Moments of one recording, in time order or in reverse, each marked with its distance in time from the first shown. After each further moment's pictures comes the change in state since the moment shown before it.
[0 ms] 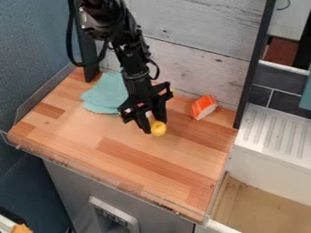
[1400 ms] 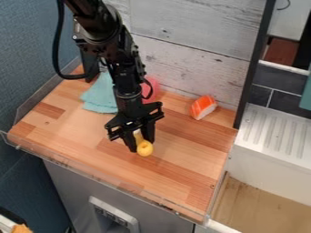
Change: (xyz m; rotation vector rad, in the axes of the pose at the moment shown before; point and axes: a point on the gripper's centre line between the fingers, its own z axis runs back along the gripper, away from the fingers) arm -0.014 0.039 -0.011 0.083 -0.090 -0.064
